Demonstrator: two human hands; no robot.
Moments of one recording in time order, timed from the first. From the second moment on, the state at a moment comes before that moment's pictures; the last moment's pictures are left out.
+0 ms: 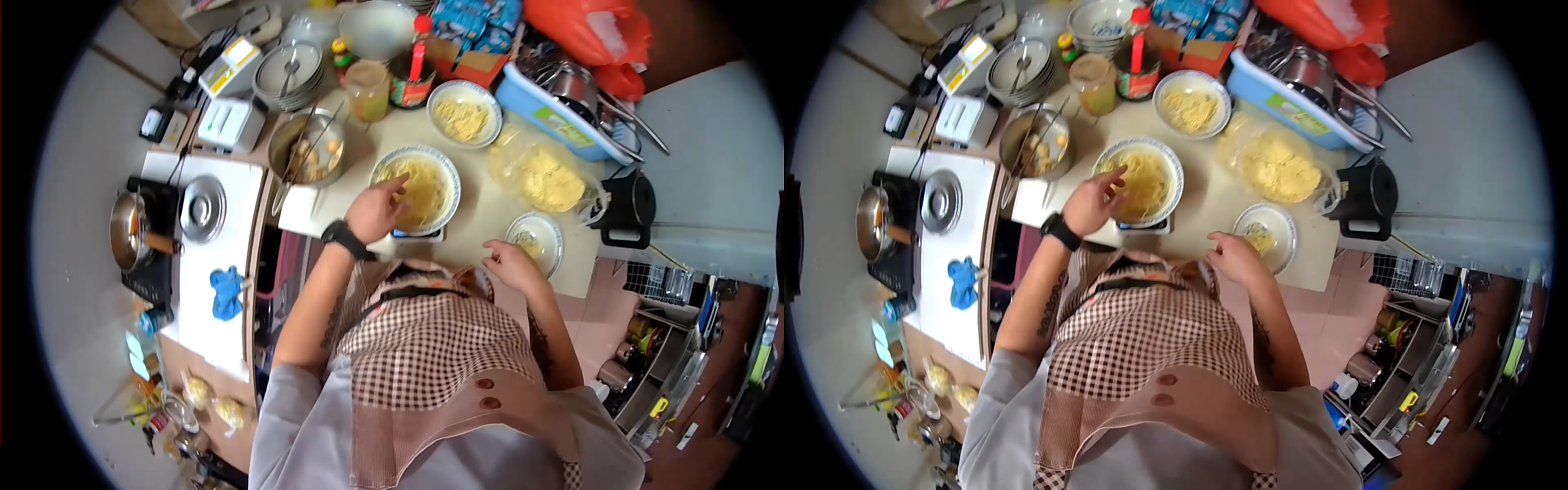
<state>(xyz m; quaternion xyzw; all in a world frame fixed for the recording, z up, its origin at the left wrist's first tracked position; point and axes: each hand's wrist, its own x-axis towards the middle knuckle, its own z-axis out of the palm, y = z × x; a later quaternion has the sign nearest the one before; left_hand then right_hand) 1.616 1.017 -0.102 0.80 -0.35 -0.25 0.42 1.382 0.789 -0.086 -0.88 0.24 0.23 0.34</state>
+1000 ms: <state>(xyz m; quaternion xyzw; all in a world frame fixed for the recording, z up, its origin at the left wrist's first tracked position) 1.579 1.036 -0.027 0.74 -0.24 -0.18 0.61 1.548 0.660 0.097 -0.47 0.10 -0.45 0.75</state>
